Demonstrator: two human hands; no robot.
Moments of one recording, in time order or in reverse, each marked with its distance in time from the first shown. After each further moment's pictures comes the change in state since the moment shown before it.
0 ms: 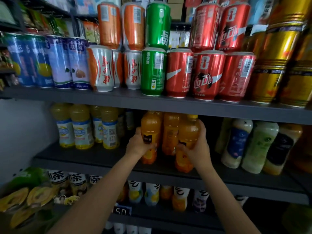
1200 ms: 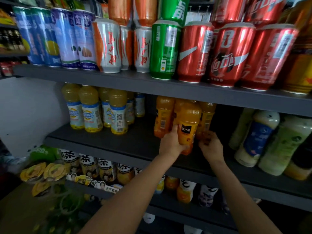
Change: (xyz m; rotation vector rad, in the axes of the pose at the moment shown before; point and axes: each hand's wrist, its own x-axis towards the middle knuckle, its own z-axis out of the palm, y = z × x) left_hand -0.010 0.016 0.087 0.124 -0.012 0.143; right_hand 0.032 0.071 0.001 -0.216 -0.019 0.207
